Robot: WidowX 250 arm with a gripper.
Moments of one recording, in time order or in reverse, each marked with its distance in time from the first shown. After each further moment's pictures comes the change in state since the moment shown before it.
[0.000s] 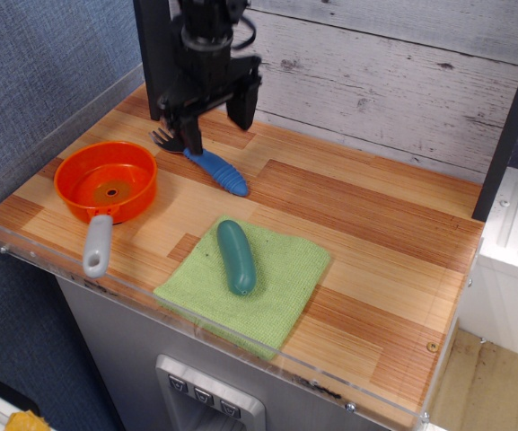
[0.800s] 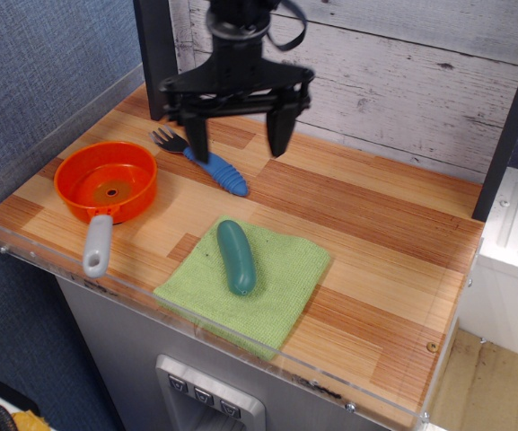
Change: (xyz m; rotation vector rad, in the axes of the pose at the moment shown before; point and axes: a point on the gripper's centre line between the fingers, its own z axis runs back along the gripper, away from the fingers) arm -0.072 0.035 0.060 0.023 0.029 -0.511
